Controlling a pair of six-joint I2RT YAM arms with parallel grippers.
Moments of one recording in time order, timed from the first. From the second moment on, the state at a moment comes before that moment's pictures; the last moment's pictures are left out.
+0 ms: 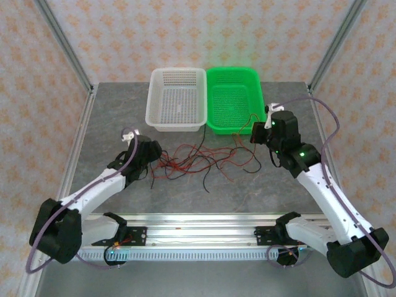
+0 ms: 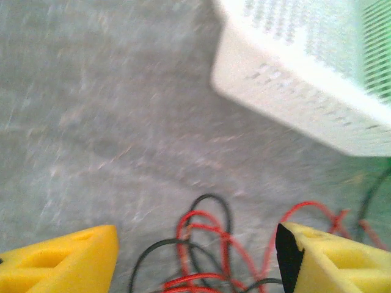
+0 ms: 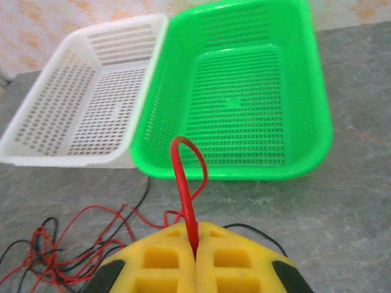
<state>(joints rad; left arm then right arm) -0.37 1.14 0.63 -0.21 -0.31 -0.73 0.38 1.00 1.04 -0.57 0.05 0.33</state>
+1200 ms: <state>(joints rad) -0.56 1.44 0.96 0.17 0.61 0.42 0.38 0.95 1.23 -0.65 -0.64 -0.60</state>
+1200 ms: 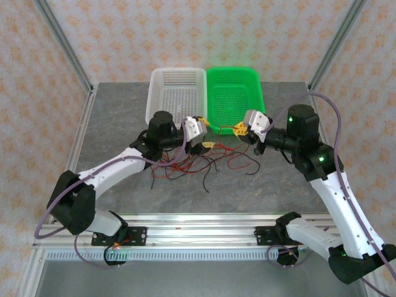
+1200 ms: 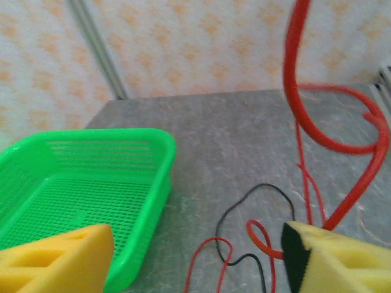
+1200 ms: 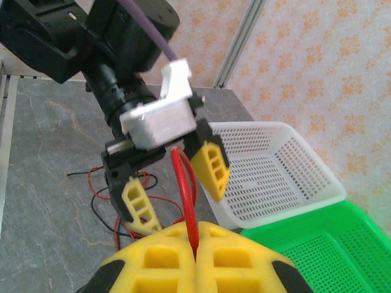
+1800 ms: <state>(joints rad) -0.59 1.31 0.97 -0.05 0.41 0.55 0.38 0.93 1.21 -0.57 -0.56 -0.56</state>
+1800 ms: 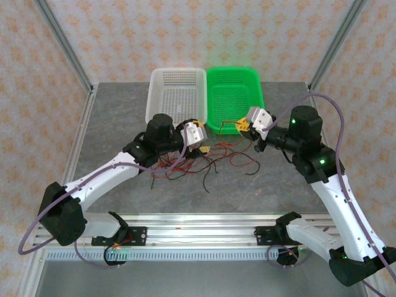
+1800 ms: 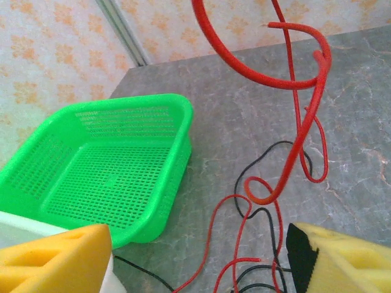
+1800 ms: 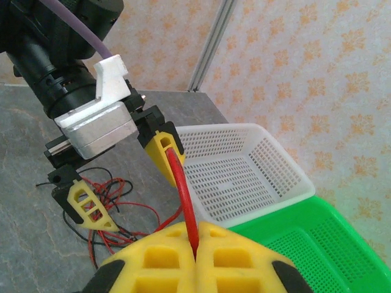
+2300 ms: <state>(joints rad) -0.64 1.42 0.97 0.07 0.55 0.47 0.38 0.94 1.21 -0.52 -0.57 -0.51</state>
